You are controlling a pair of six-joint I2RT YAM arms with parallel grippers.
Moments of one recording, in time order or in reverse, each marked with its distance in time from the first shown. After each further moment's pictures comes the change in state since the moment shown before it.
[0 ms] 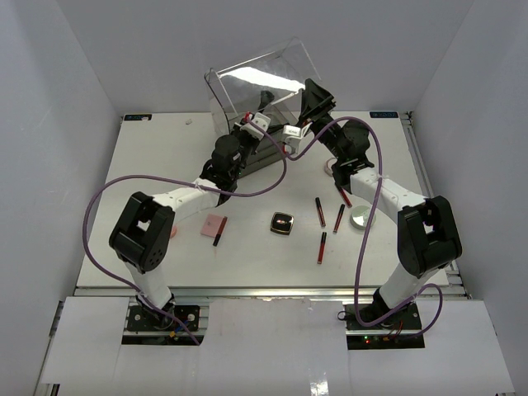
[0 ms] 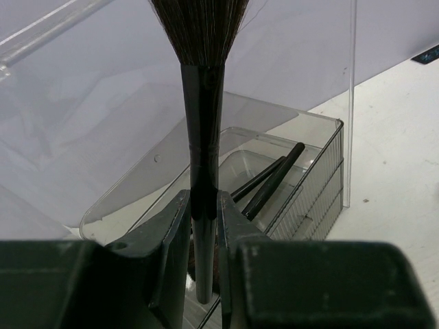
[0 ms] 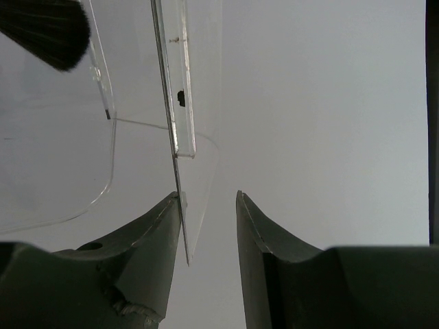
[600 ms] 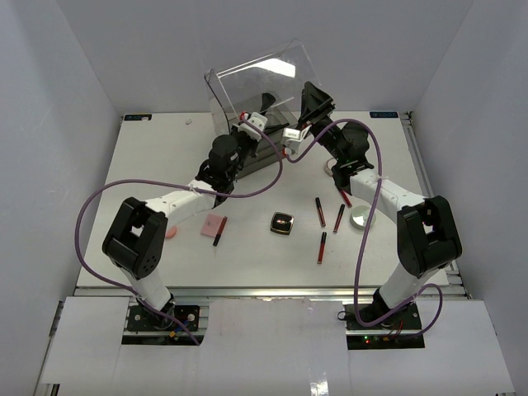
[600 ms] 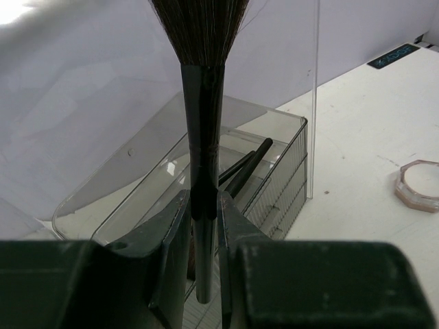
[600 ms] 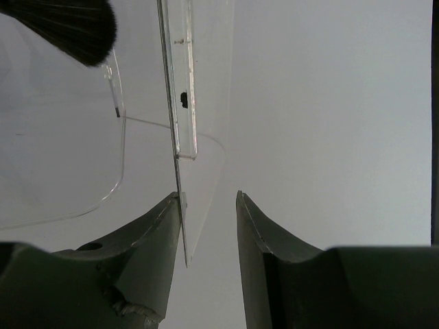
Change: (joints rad) left arm 0.000 -0.062 -0.022 -0.077 0.062 -0.099; right arm 0.000 0.000 -0.020 0.002 -0.006 -0.018
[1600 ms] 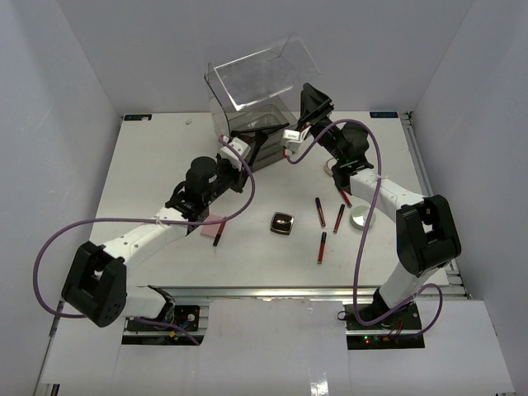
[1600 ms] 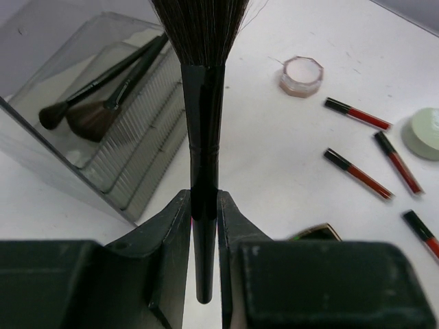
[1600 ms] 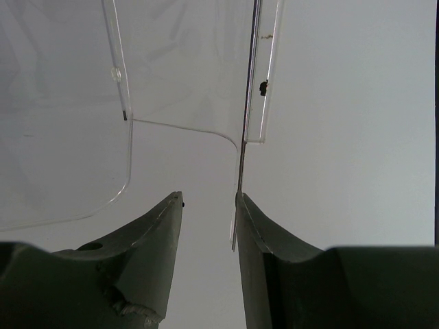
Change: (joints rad) left arm 0.019 -0.411 -0.293 -0.357 0.242 -0.224; right arm -0.005 0.009 0.000 -0.005 -0.025 -0.010
